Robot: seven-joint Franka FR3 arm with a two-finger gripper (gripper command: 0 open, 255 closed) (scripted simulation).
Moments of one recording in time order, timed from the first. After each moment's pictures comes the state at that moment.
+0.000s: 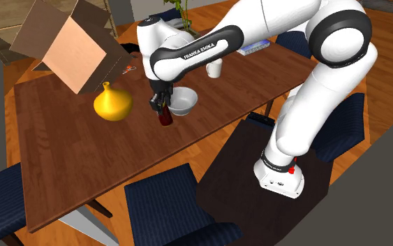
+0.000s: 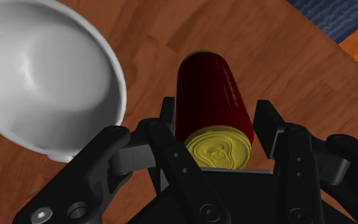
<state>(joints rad) 0.15 -0.15 0.14 -2.22 0.01 2.06 0.11</state>
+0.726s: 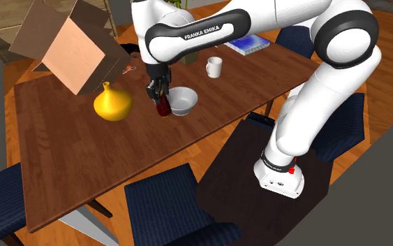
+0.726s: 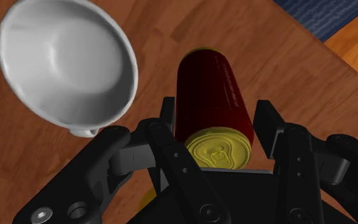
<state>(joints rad) 0.15 -0.19 0.14 -2.10 0.02 1.91 0.10</state>
